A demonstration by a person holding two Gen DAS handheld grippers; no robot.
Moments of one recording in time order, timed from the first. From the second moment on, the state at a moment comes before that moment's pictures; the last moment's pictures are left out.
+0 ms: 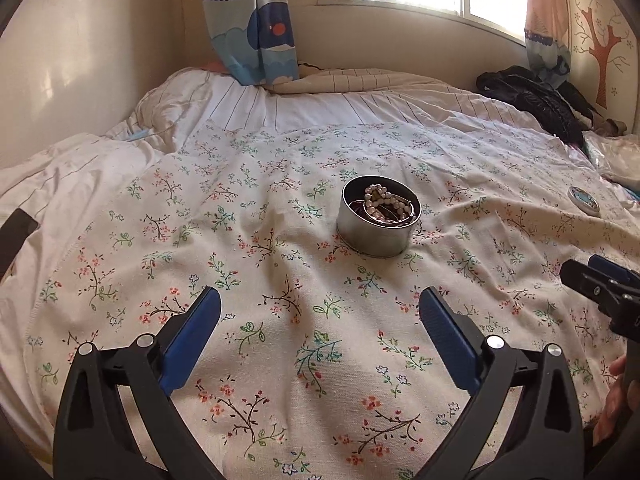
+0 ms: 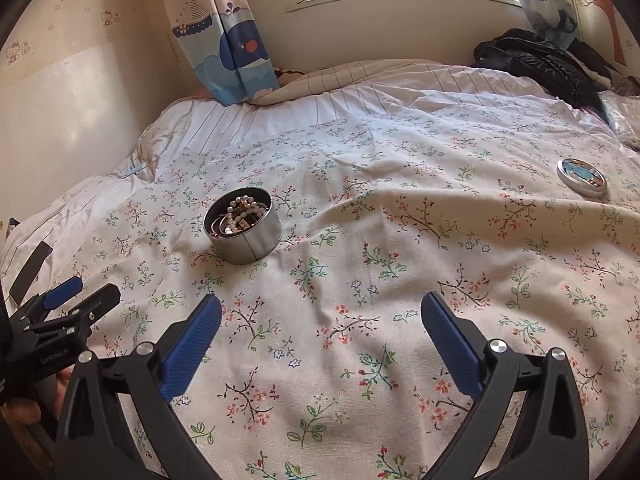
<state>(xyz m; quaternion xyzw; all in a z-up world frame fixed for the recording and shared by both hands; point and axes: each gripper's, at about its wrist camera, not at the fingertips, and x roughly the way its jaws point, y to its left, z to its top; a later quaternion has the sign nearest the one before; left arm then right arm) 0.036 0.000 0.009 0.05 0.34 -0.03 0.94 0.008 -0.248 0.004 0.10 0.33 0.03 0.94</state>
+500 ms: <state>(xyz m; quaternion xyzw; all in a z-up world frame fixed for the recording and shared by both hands) 0.033 0.001 0.006 0.04 0.34 -0.03 0.94 -0.007 -0.249 0.015 0.08 0.30 -0.01 0.95</state>
